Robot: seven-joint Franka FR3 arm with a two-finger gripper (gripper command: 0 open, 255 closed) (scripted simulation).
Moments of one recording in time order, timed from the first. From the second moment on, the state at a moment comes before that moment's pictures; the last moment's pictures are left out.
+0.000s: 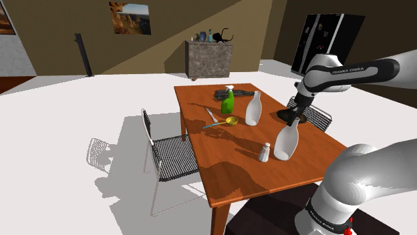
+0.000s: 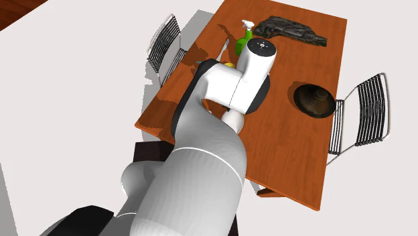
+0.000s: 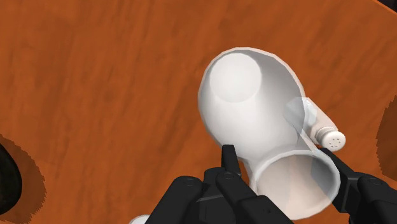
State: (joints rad) arm -0.13 -0.69 -0.63 -2.62 -0.35 2.07 -0.45
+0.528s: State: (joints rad) arm -0.13 -0.71 -0.60 -2.56 -0.33 1.99 -0.45
